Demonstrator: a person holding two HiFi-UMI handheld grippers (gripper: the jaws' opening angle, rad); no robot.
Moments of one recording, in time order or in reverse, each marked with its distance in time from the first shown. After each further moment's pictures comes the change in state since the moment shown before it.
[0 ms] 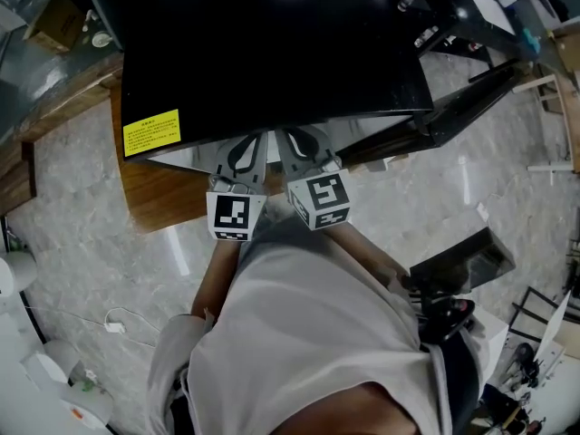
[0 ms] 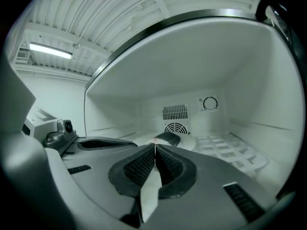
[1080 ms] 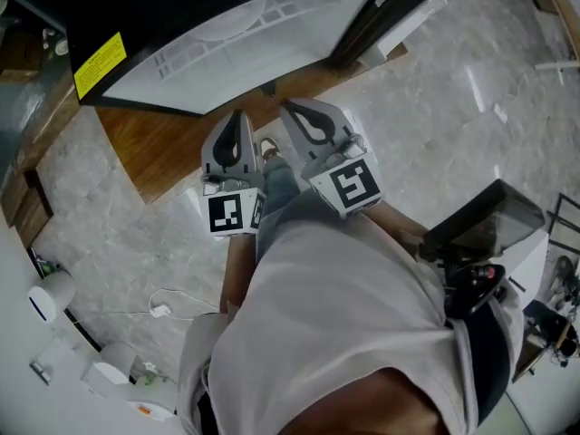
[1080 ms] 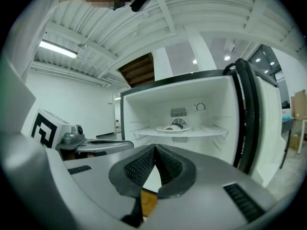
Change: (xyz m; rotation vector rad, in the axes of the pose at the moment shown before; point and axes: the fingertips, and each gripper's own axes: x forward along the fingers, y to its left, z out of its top) left arm -0.163 -0.114 -0.067 -0.160 -0.018 -0.011; right arm -0.193 0.084 -0.090 -0.032 -0.070 -0.031
